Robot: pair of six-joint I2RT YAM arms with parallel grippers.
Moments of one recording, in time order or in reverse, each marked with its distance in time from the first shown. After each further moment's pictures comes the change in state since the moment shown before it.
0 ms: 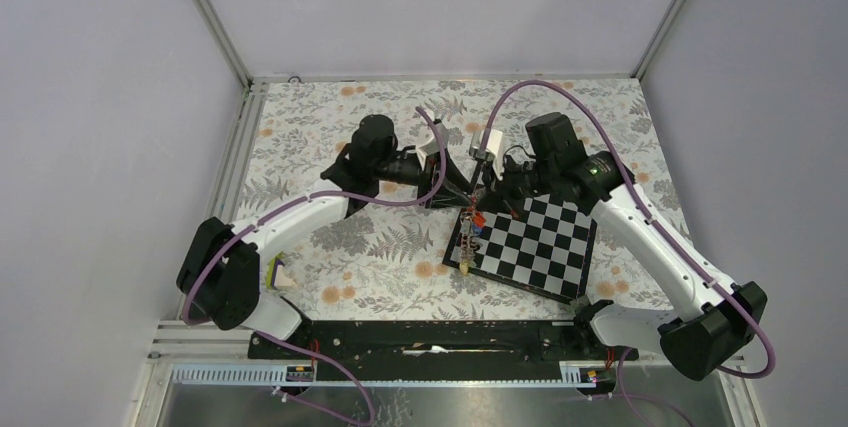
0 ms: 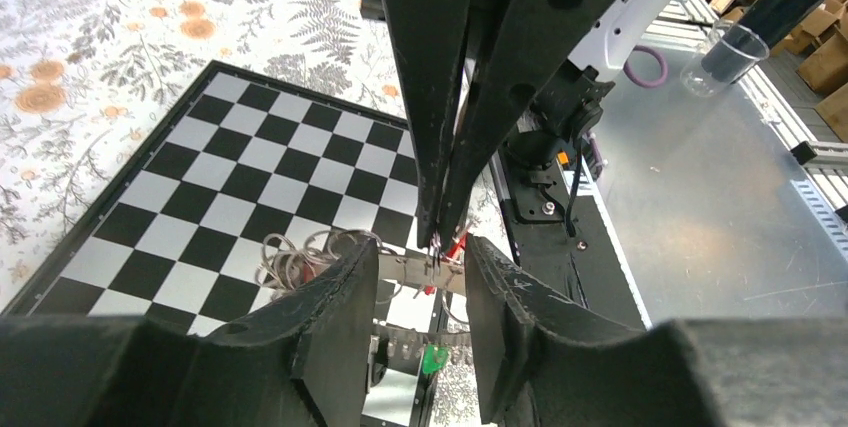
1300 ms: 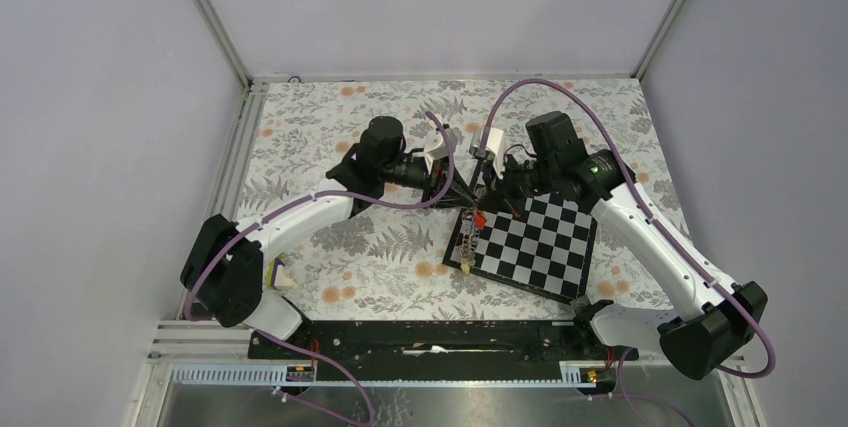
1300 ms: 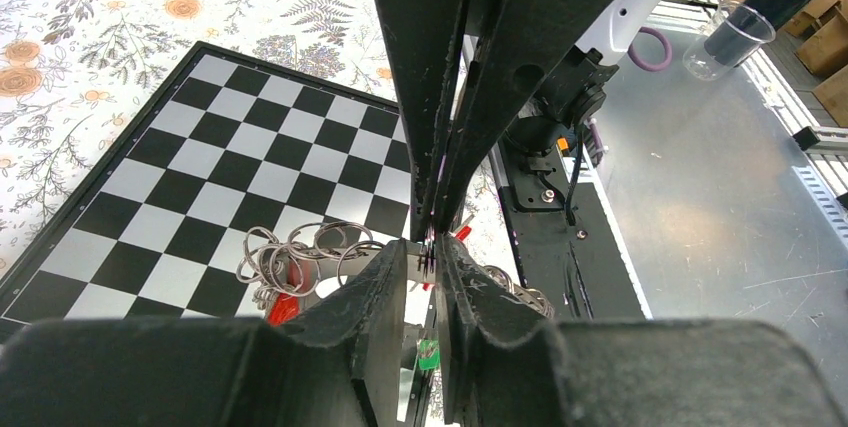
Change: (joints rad) left arm -0.032 0.021 0.021 -0.093 -0.022 0.066; right arm 0.001 0.005 0.019 -0.028 0.026 0.009
